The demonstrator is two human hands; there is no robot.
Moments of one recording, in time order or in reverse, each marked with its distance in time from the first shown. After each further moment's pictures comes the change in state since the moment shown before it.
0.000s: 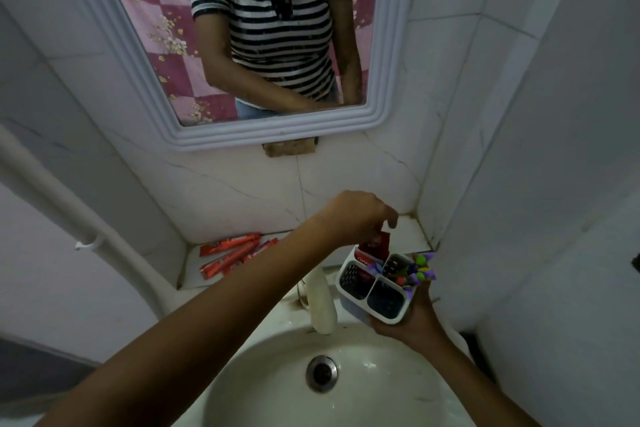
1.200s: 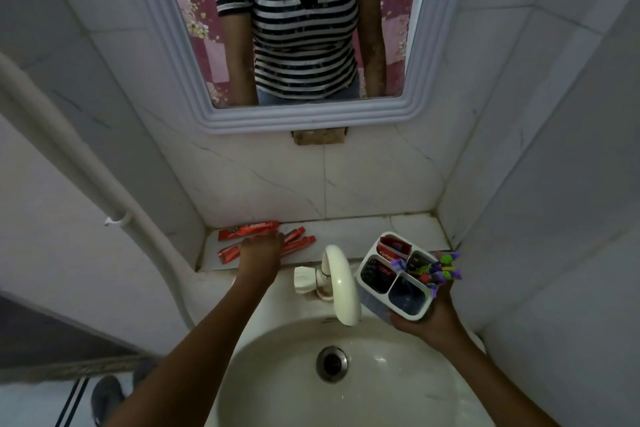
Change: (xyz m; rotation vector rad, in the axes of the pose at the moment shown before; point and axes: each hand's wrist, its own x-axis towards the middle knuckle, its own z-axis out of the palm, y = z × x) left_hand -0.156 -0.100 0.158 0.208 0.100 -0.795; right_hand -0.017 0.010 0.022 -0.030 0.001 -0.105
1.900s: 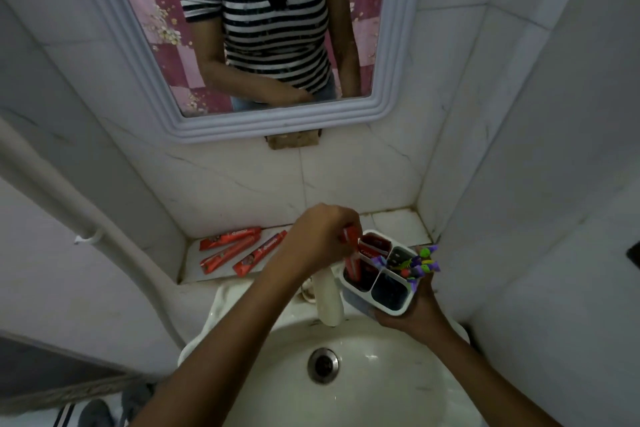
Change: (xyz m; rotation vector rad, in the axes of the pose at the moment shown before) left_hand 0.008 0.104 -0.177 -0.544 -0.138 0.384; right_hand 0.015 -0.005 -0.018 -0.235 0.096 -0.042
